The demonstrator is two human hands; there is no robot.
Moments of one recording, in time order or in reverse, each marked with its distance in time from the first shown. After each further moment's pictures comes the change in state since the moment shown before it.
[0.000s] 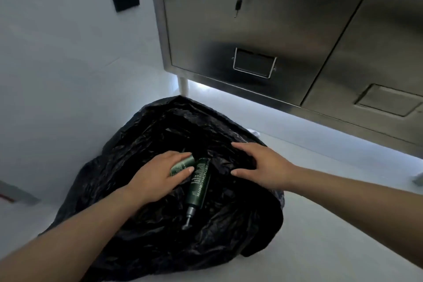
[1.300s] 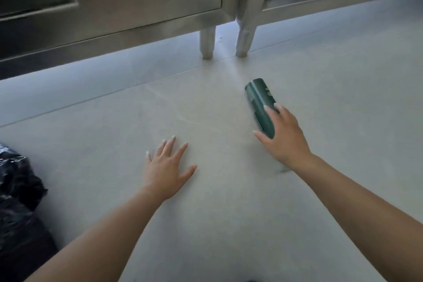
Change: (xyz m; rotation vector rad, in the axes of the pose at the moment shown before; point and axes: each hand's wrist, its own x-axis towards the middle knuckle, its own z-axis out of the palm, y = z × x) left_hand 0.105 0.331 0.419 0.436 -0.530 0.362; right_hand -0.396 0.399 0.028 0.028 0.574 1.067
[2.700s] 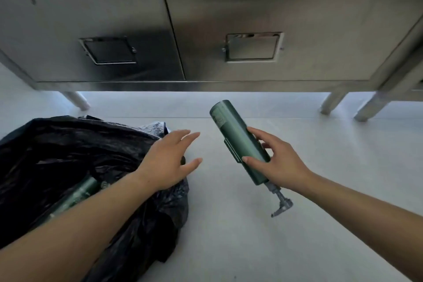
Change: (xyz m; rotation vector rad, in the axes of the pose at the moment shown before) left_hand -0.169 -0.197 -0.167 -0.044 0.380 -0.071; right_hand -0.052 -0.298 0.014 0.496 -0.268 -0.584
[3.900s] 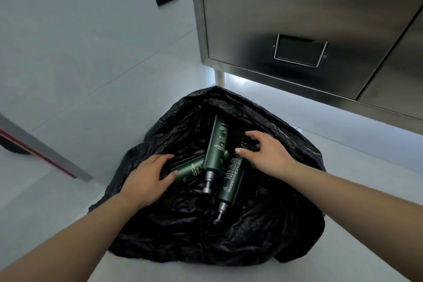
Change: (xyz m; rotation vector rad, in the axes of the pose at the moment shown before) left_hand -0.286 -0.217 -0.027 -0.160 0.153 -0.761; right_hand 0.058 -0.209 0.260 -0.140 -0.458 -0.171
